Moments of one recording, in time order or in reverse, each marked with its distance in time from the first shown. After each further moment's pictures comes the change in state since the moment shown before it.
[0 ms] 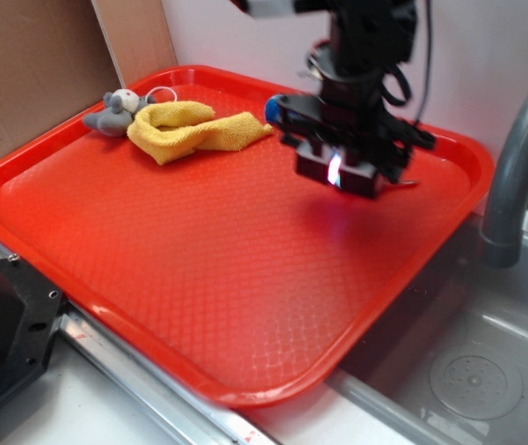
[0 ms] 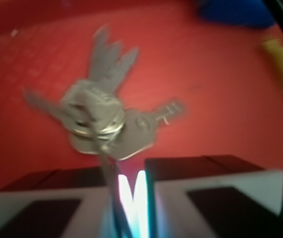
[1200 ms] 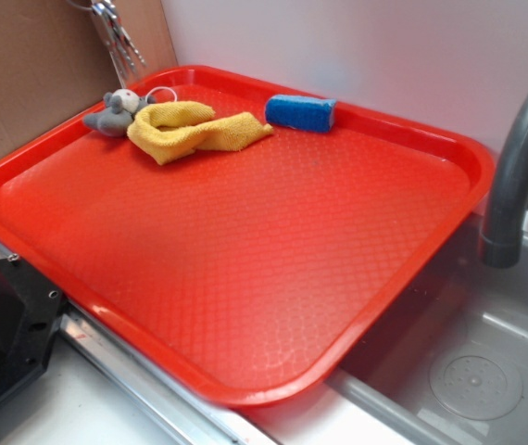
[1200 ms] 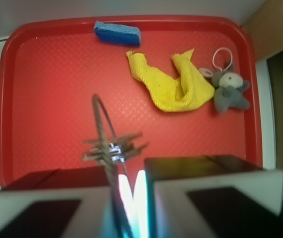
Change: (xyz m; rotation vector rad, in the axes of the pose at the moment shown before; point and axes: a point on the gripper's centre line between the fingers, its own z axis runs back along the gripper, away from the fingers) arm -0.031 0.168 0.133 -0.220 0.095 -0.220
